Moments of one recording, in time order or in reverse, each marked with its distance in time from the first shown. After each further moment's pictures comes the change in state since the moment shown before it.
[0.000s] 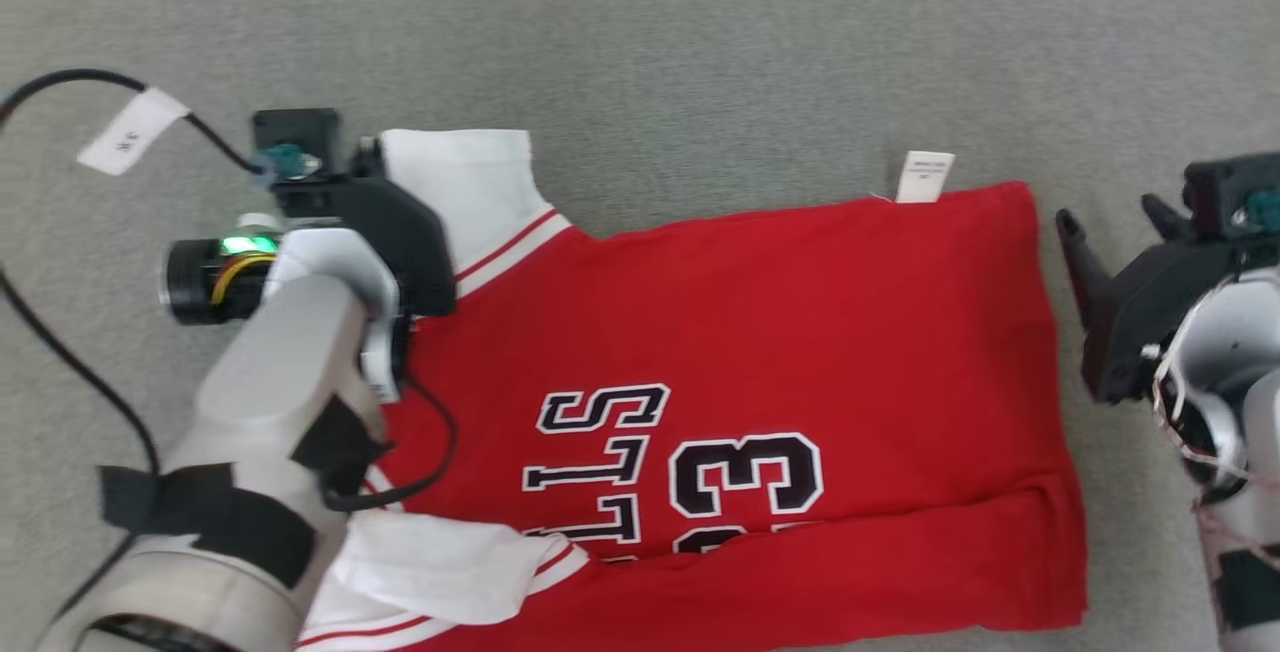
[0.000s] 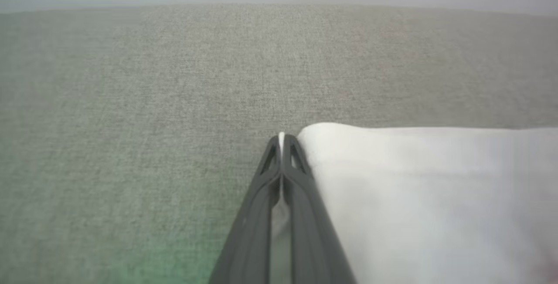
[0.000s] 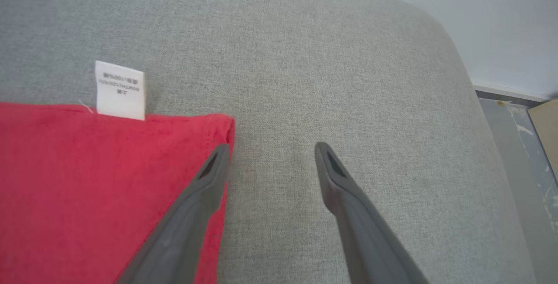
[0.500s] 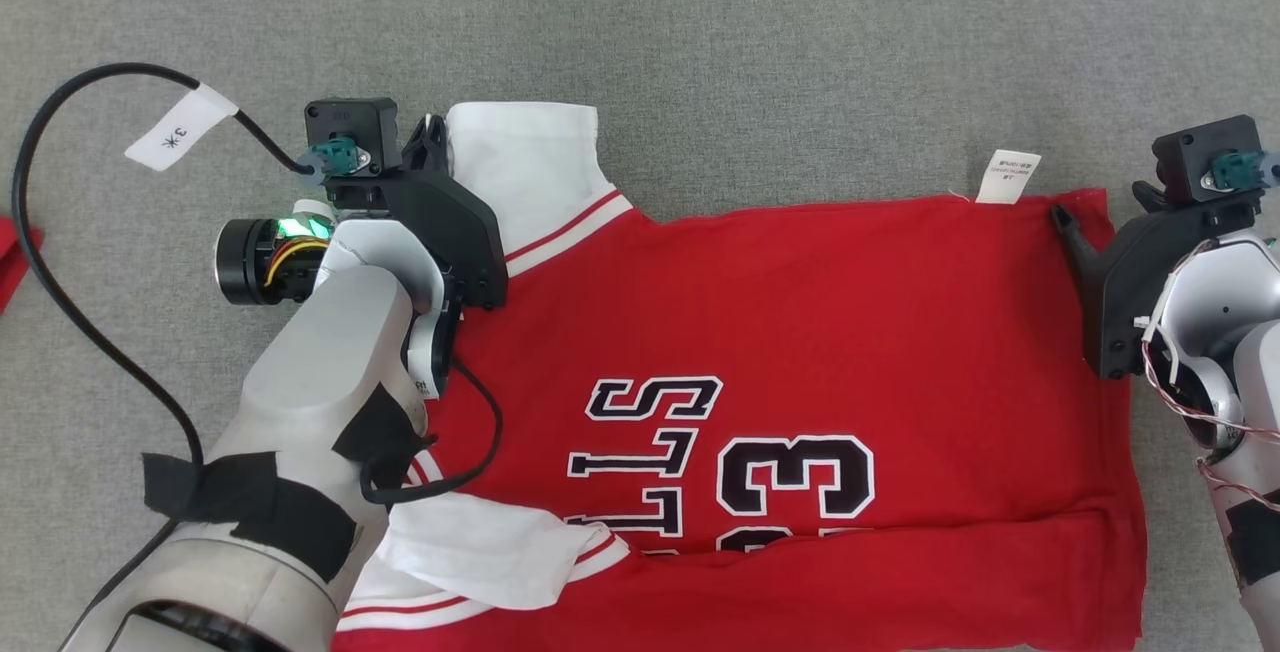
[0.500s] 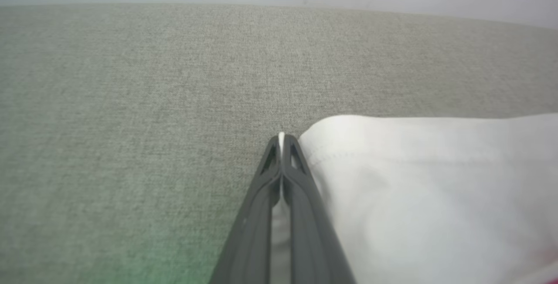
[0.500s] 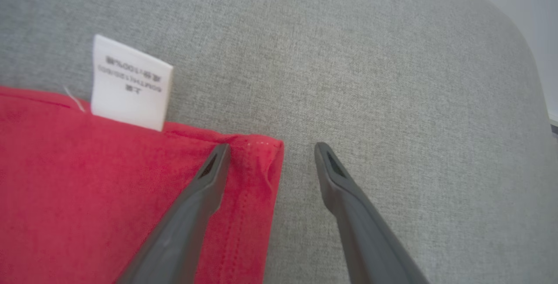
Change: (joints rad) left arm -0.025 -0.071 -0.025 0.024 -0.022 -0.020 -0.047; right arm -0.129 -0.124 0.143 0.188 0.059 0.000 0.016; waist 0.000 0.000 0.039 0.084
